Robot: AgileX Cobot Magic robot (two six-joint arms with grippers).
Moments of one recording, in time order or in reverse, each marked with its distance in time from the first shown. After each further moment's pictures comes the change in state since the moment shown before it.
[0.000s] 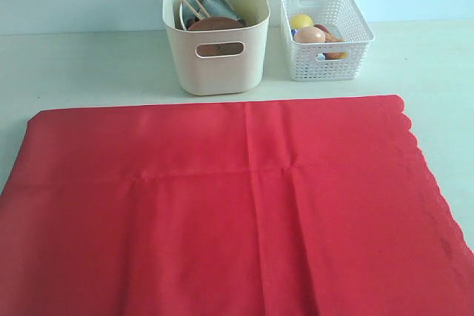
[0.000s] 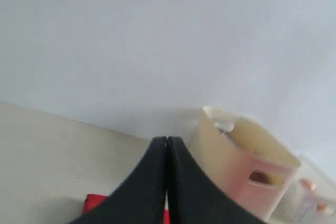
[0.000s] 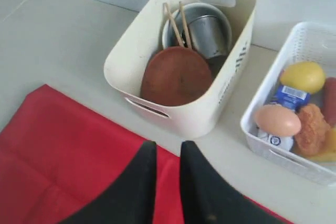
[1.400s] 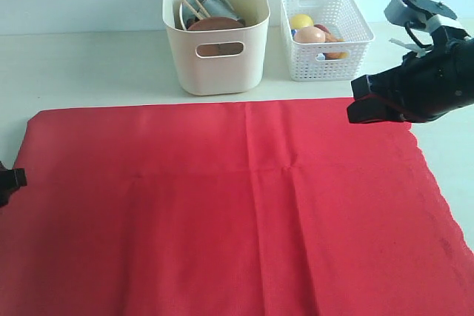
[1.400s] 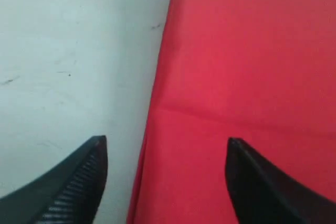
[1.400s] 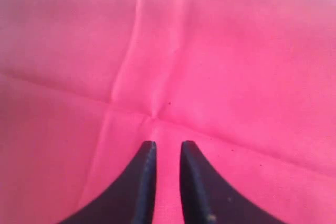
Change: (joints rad) left arm 0.000 1.403 -0.262 0.050 -0.162 0.028; right arm 0.000 -0.103 0.722 0.184 -0.271 -0.179
